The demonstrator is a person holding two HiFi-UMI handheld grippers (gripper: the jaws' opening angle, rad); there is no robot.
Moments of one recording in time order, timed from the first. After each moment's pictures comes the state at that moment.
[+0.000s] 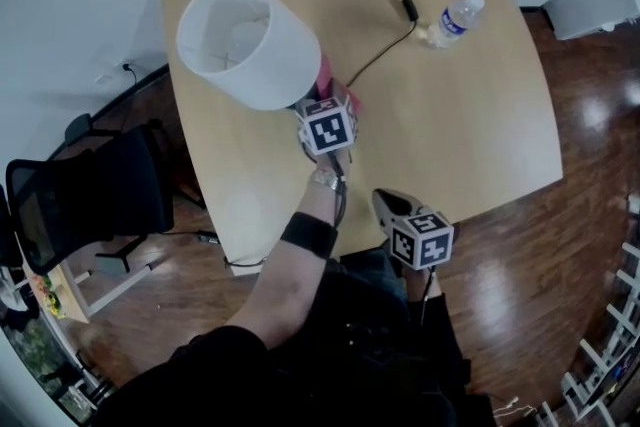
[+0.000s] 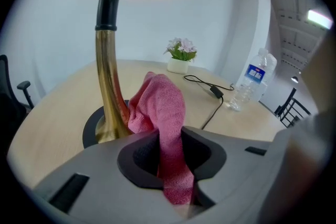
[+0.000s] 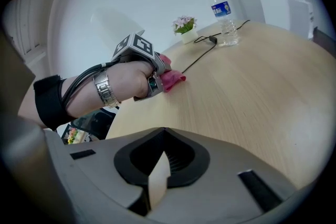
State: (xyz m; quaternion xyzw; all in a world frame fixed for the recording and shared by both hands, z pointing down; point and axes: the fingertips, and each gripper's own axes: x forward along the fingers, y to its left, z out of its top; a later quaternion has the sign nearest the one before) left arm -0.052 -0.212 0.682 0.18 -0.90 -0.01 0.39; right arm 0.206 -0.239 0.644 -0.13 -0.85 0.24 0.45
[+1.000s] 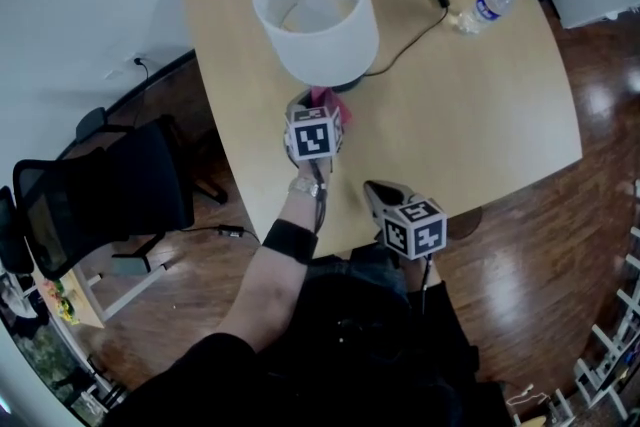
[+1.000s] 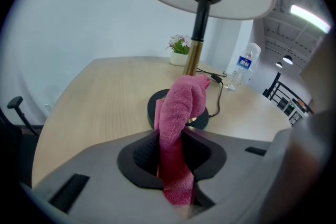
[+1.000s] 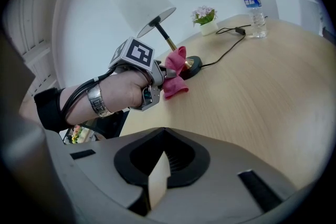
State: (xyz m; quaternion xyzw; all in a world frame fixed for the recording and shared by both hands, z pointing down) left arm -0.036 -0.095 0.689 0.26 -0.87 0.04 0.41; right arm 0.188 -0.113 0.639 -0.16 -0.84 0.24 0.45
